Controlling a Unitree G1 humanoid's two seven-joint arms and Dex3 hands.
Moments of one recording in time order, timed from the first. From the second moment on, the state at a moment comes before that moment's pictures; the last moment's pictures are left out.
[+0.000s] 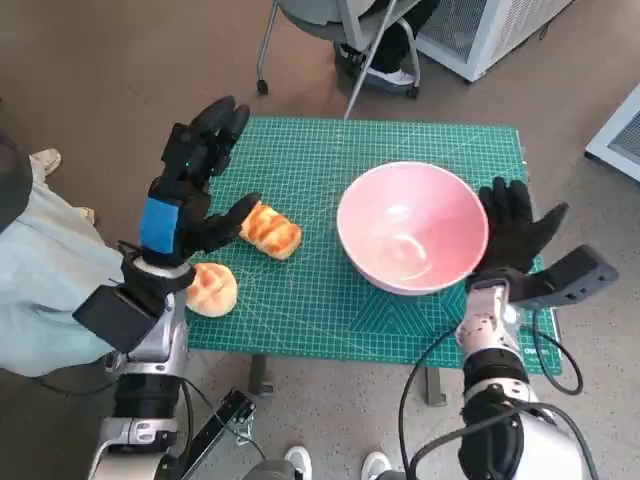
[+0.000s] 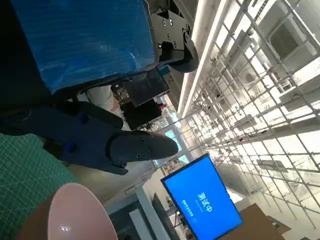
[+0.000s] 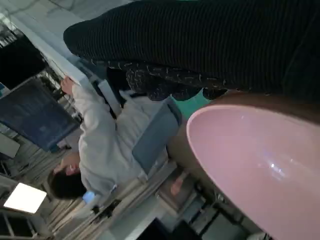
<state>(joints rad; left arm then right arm) -0.51 0.23 0.13 0.38 -0.16 -0.63 -0.33 -0.92 -0.06 -0.67 1.32 0.43 -0.40 0.14</state>
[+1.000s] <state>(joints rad) -0.46 0.23 0.14 0.37 -0.13 -0.63 -0.28 -0.97 -0.01 -0.62 1.33 0.37 -0.37 0.04</state>
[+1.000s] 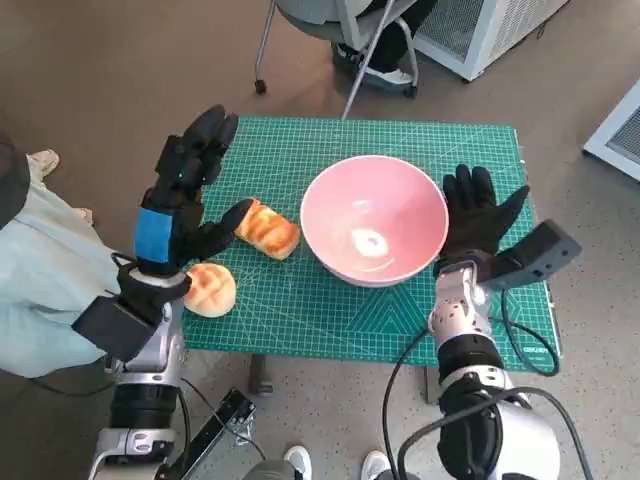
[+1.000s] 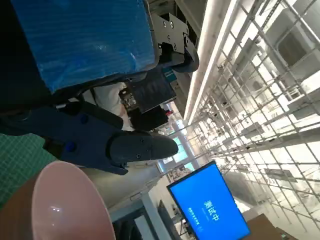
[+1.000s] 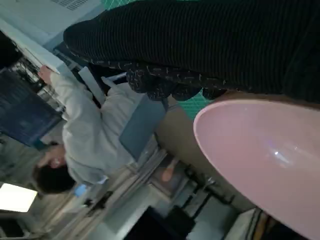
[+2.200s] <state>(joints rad) -0.60 0.46 0.07 0.51 0.12 -0.62 -0.28 -0.92 -0.19 -0.21 0.95 0.13 -0.95 0.51</state>
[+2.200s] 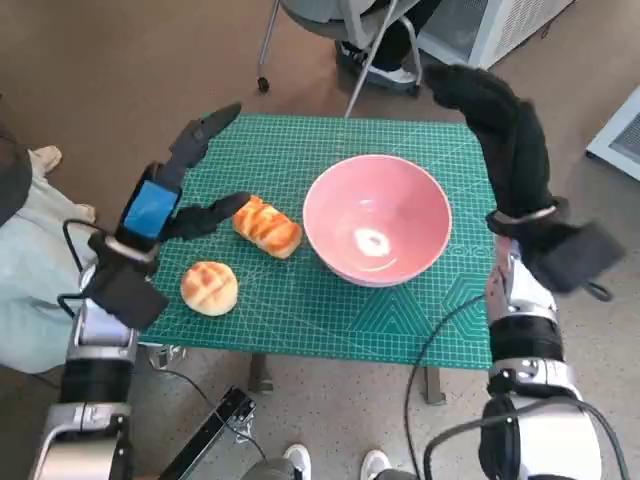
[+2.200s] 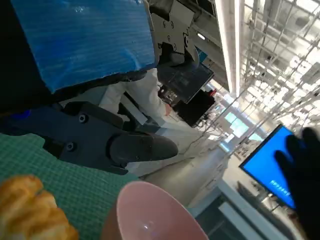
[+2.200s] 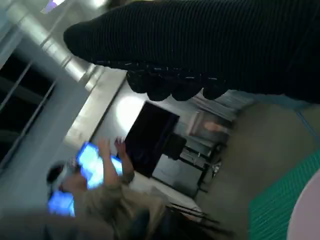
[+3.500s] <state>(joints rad) -0.96 0.61 -0.31 0.94 0.52 -0.40 -0.45 -0.85 -0.23 -0.14 0.82 0.14 -1.00 0.48</state>
